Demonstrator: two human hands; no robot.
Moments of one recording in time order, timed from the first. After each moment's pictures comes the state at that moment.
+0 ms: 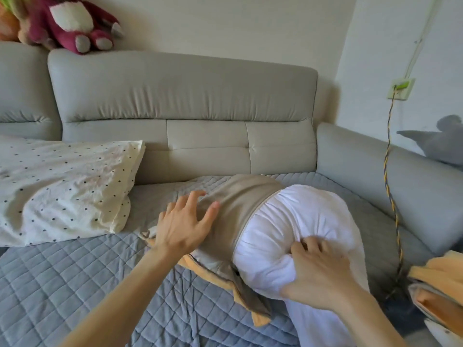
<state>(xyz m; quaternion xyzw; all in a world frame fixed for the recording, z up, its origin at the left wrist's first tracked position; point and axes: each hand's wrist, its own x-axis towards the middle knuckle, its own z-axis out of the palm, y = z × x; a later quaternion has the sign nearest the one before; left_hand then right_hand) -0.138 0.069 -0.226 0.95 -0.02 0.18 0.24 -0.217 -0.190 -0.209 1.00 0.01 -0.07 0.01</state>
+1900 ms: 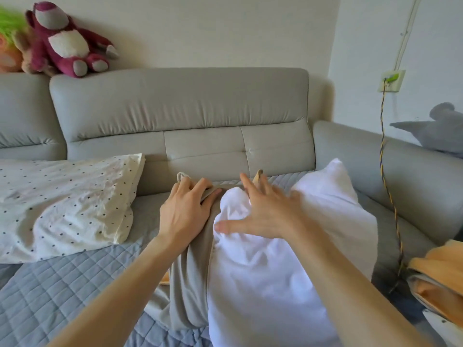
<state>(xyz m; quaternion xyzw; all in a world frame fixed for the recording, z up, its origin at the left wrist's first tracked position) -0.136 0.040 -0.180 0.93 -0.05 0.32 0.19 -0.163 -0.148 -0.141 0.99 0.09 0.02 -0.14</state>
